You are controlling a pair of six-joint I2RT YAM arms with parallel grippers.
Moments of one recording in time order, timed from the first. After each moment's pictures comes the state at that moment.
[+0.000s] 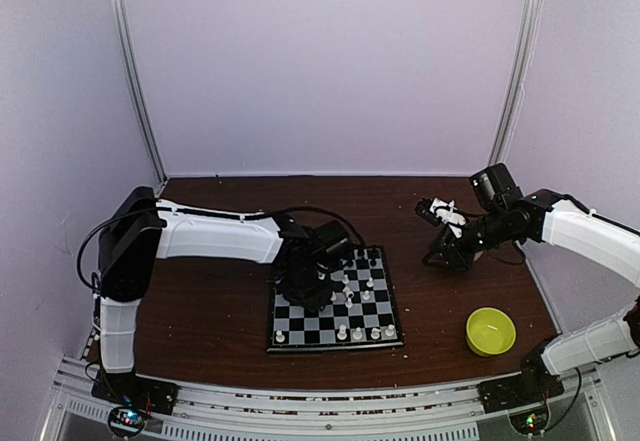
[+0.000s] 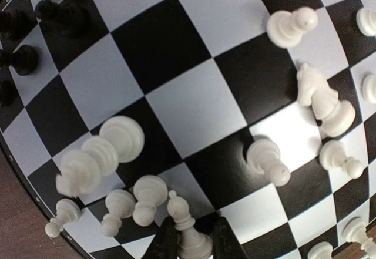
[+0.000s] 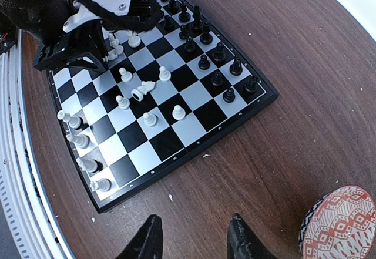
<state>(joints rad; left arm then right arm) -1.06 2.08 1.55 -0.82 -0.10 -0.60 0.43 1.24 0.94 -0.64 -0.43 -0.45</state>
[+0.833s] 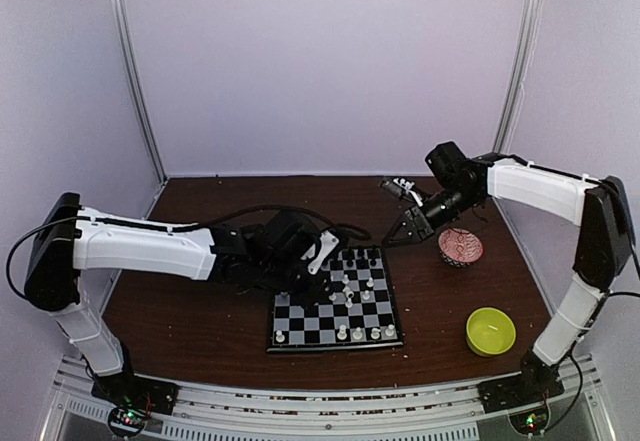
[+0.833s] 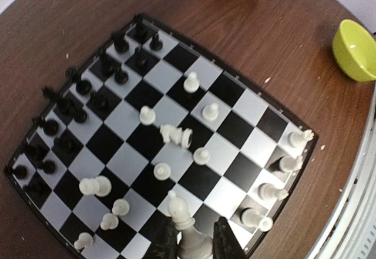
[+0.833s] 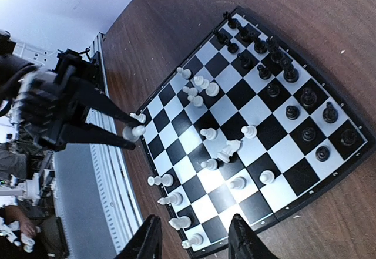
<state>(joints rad) -1.11 1.70 1.16 -0.31 -0.06 -0.23 0.44 1.66 1.34 -0.80 -0.83 -0.23</state>
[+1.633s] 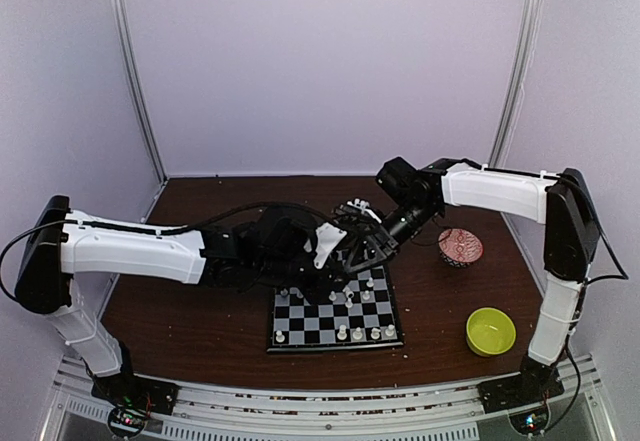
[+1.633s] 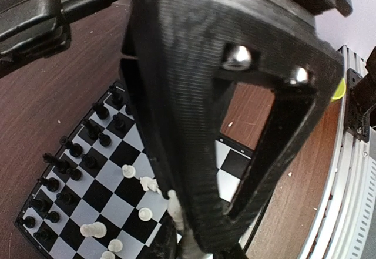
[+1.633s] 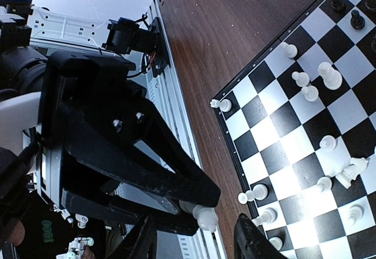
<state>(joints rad) -1.14 1.64 1.14 -0.13 -0.03 -0.13 0.65 1.88 1.51 -0.91 -1.03 -0.09</state>
